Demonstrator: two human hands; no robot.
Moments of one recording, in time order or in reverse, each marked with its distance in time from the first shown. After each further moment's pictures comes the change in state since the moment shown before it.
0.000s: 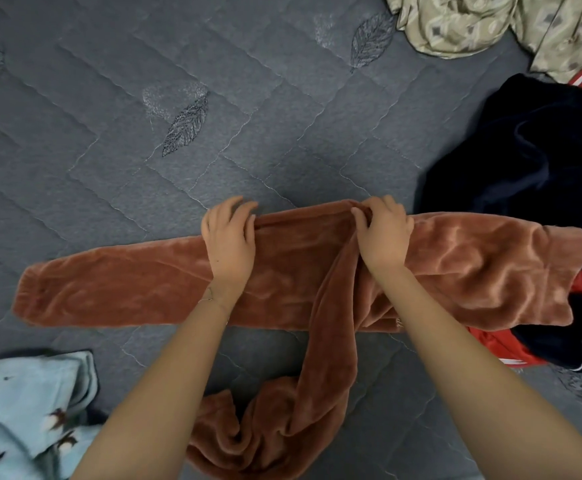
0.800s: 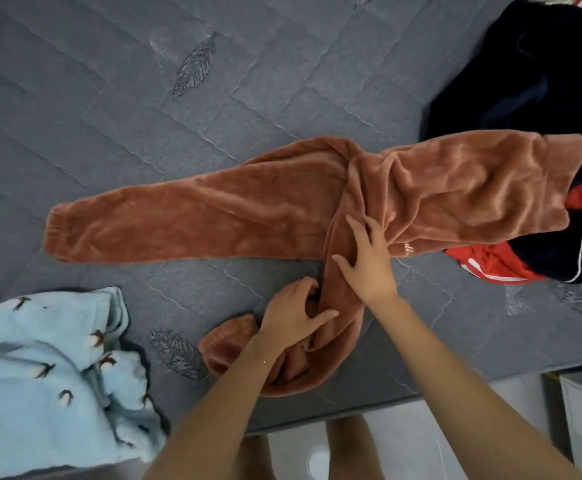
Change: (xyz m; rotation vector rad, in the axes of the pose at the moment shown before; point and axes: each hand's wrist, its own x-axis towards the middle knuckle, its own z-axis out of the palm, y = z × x) left_hand -0.218 -0.008 -0.014 -0.217 -0.782 0.069; right_hand -0.182 0.017 0.019 0.185 -0.258 -0.050
